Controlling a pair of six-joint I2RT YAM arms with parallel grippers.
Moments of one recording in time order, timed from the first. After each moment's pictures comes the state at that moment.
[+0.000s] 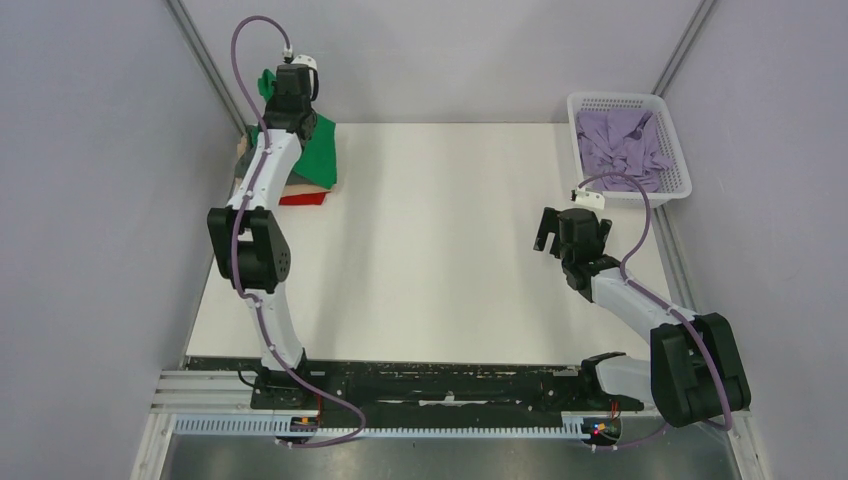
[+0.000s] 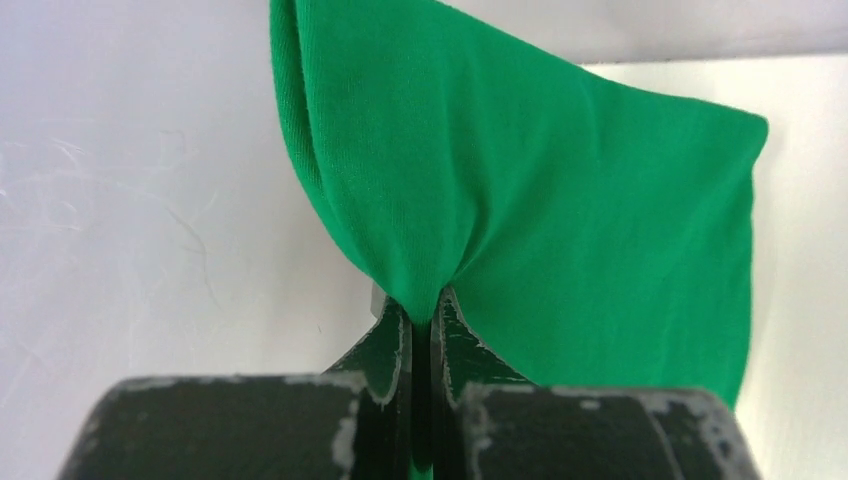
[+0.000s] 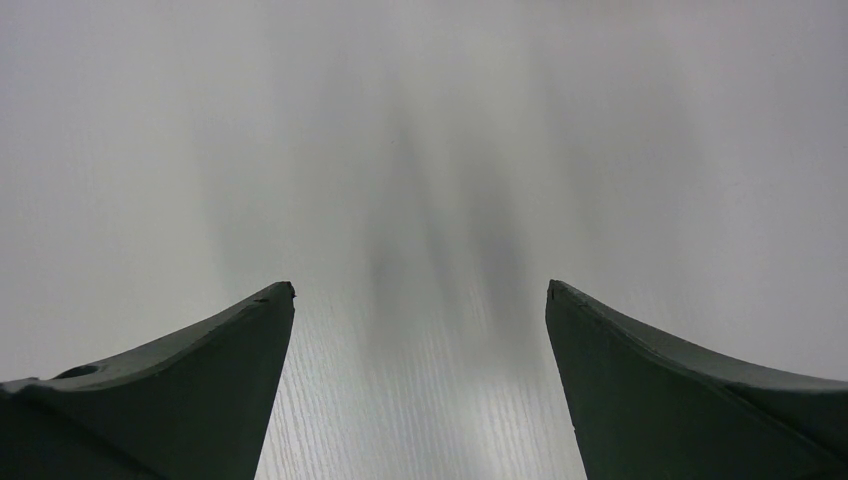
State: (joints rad) left arm -0.08 2.01 1.96 -0.40 -0.58 0.34; right arm 0.23 1.24 0.54 0.07 0.40 0.29
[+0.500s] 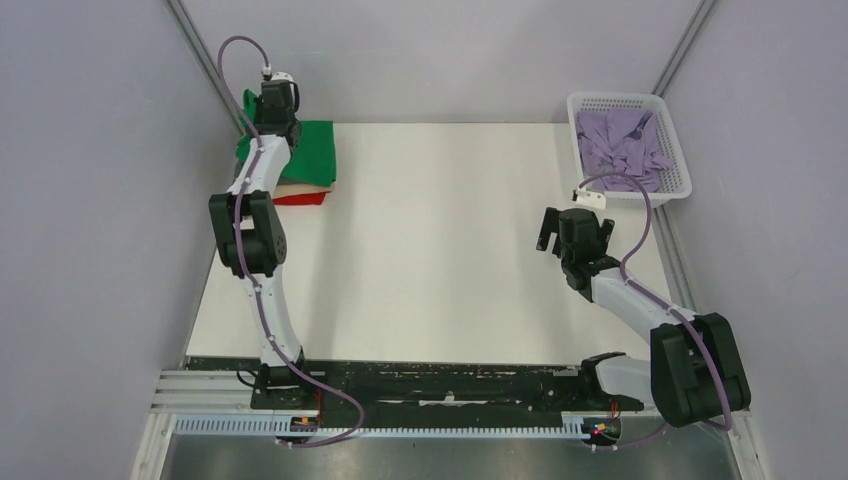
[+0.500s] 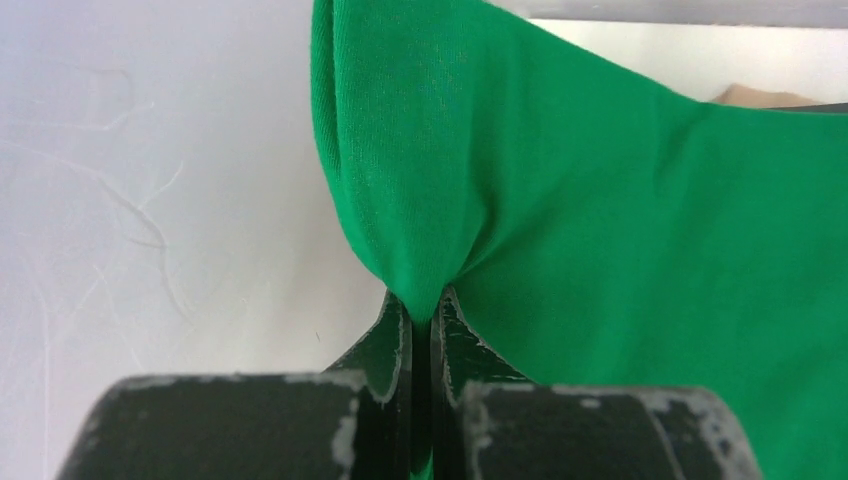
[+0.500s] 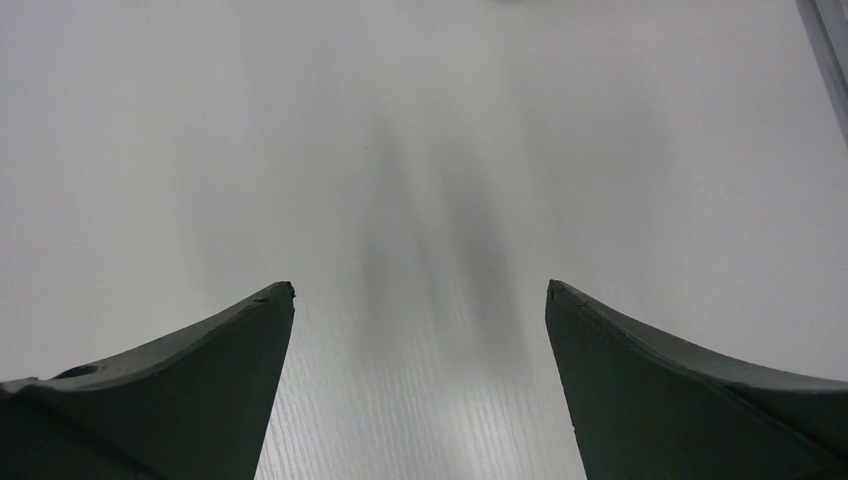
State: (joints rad) left arm 0.04 2.16 1.92 -0.25 -0.60 0.34; right arm 0.23 1.24 0.54 0.07 0.43 0.27
